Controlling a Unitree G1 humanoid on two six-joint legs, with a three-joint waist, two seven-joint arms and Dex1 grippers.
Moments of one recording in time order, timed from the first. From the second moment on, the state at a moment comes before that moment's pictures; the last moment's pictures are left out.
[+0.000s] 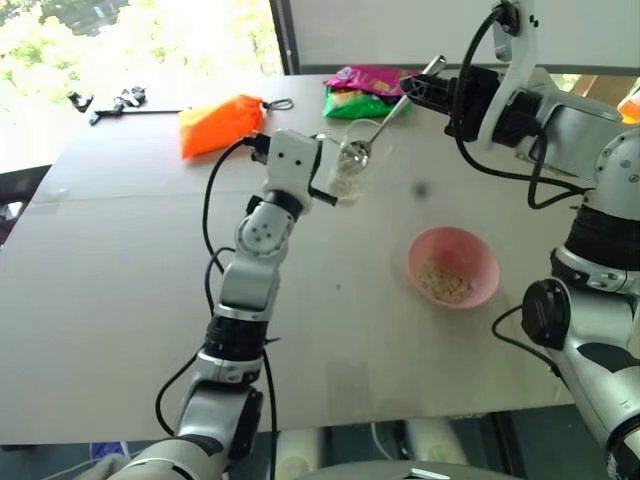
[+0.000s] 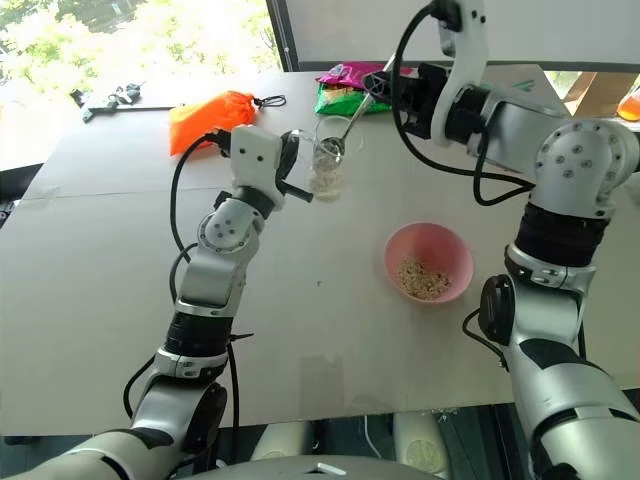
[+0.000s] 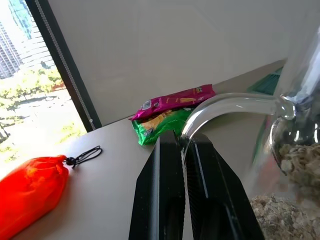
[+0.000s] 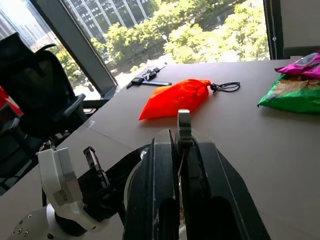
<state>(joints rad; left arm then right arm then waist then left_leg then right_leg) -0.59 0.19 -0.04 -0.04 0.05 0.23 -0.18 -1.12 -0.34 -0.33 -0.05 0.89 1.32 0.21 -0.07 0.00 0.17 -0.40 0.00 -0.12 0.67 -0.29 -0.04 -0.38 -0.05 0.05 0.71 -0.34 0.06</state>
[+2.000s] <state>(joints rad) -0.62 0.14 -0.12 0.08 0.05 0.12 -0.30 -0.96 -0.59 -0.56 0.21 1.94 1.32 -0.68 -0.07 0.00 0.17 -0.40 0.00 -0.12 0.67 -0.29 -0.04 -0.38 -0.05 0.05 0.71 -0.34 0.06</state>
